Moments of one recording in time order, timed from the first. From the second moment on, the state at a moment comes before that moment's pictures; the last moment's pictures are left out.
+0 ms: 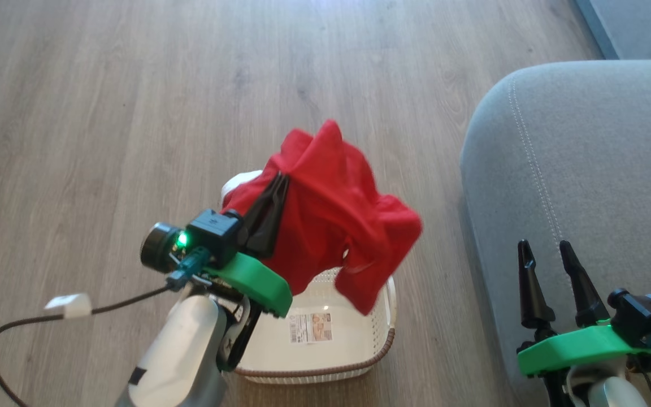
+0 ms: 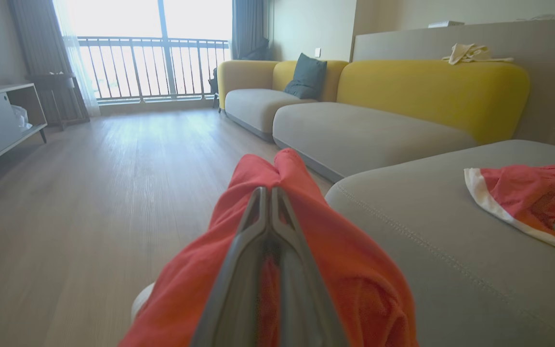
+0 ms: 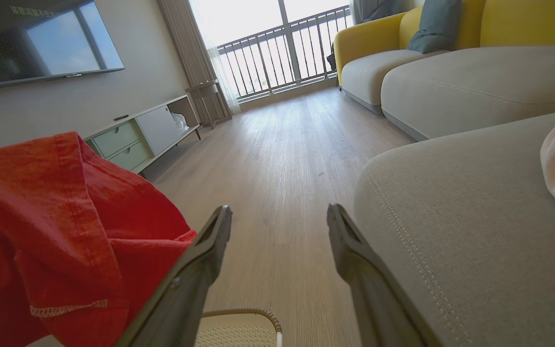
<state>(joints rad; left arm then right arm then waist) -0.34 0.04 -0.42 0.30 -0.24 -0.04 -0.25 0.04 -0.04 -0.02 0.15 0.33 0.13 -0.26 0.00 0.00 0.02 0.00</state>
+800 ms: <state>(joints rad) -0.32 0.04 -0.43 -0.13 -0.32 -0.02 -0.26 0.04 -0.04 0.00 0.14 0.33 0.13 -0.26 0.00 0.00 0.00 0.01</state>
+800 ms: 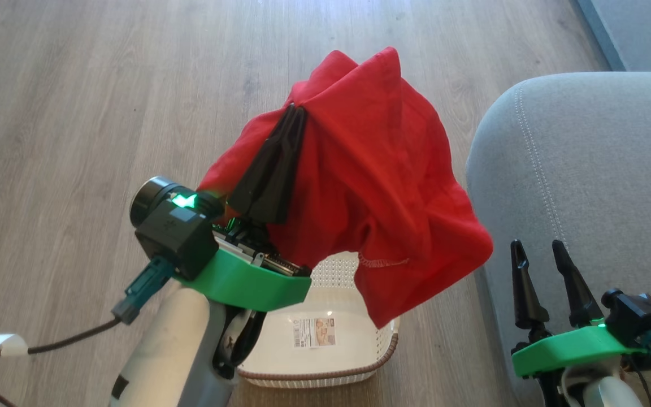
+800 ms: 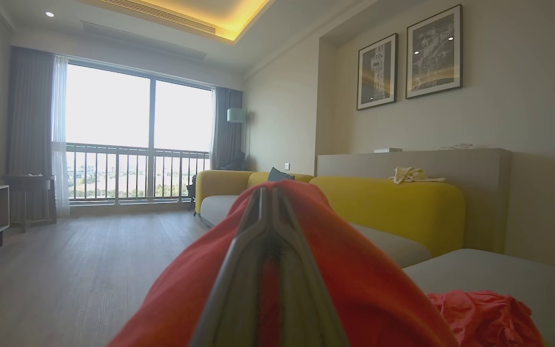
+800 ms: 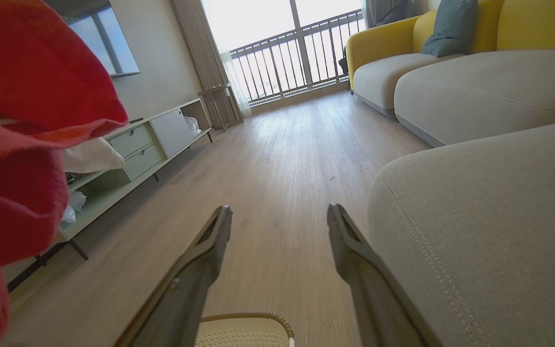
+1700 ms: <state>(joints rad) -0.29 0.04 -0.40 -0.10 -0.32 -0.02 -0.26 0.13 -0.26 0.35 -0.26 0.41 0.13 -0.26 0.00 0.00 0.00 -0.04</state>
